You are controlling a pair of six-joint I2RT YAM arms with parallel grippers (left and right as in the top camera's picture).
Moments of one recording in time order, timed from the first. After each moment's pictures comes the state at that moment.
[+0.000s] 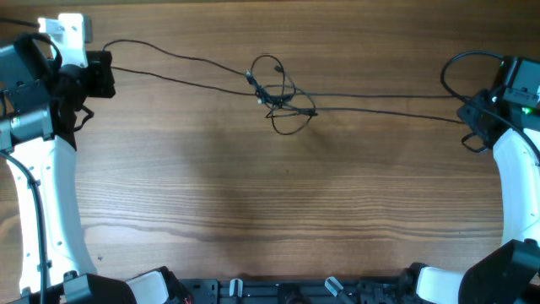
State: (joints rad) left arm 0.34 1.44 1.35 -0.56 0.45 0.21; right arm -0.31 1.48 1.17 -0.72 0.22 0.48
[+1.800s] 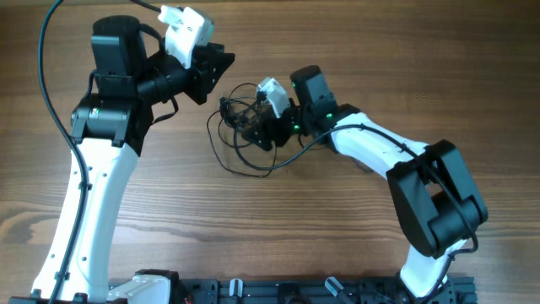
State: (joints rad) left arm -0.10 1.40 1.35 -0.49 0.65 0.18; right arm 0.51 1.94 1.17 -0.05 -0.67 -0.04
